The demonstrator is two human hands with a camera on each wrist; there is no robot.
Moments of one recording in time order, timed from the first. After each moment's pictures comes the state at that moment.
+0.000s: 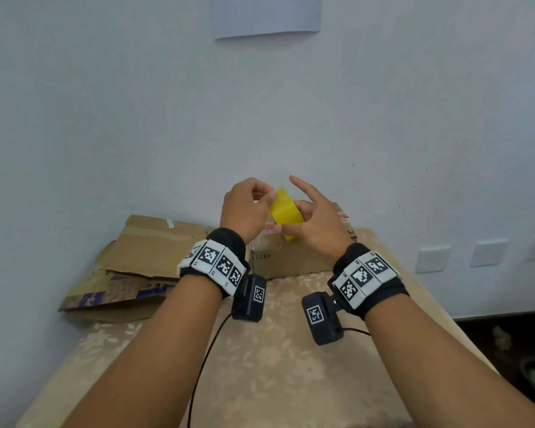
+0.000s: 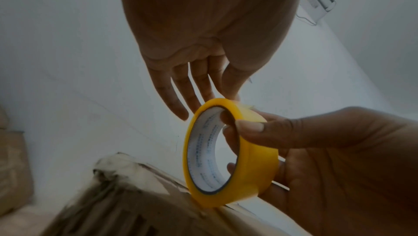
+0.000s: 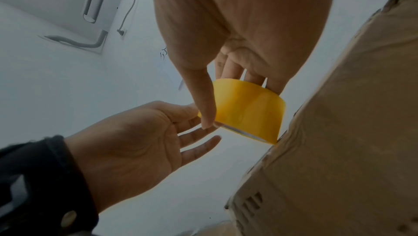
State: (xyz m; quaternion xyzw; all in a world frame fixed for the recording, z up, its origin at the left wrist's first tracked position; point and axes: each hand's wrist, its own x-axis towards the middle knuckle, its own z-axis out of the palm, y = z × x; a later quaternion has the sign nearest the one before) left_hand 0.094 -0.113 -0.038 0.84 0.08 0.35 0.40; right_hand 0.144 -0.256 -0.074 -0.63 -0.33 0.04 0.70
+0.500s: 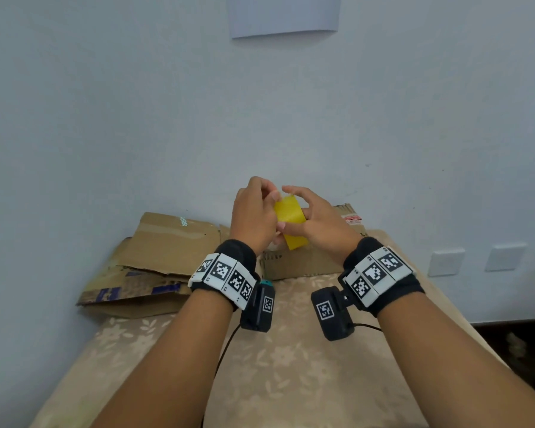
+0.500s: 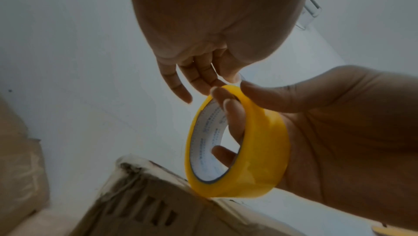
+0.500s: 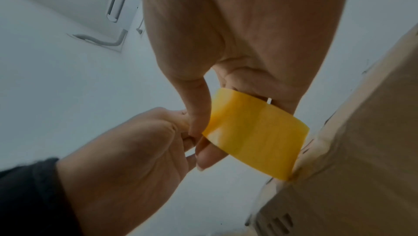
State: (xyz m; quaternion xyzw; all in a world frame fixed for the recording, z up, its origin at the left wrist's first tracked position) left_hand 0.078 -0.112 -0.046 0.83 0.07 0.39 0.38; right_hand 0.127 -0.249 -0.055 -0.64 -0.36 0.15 0.66
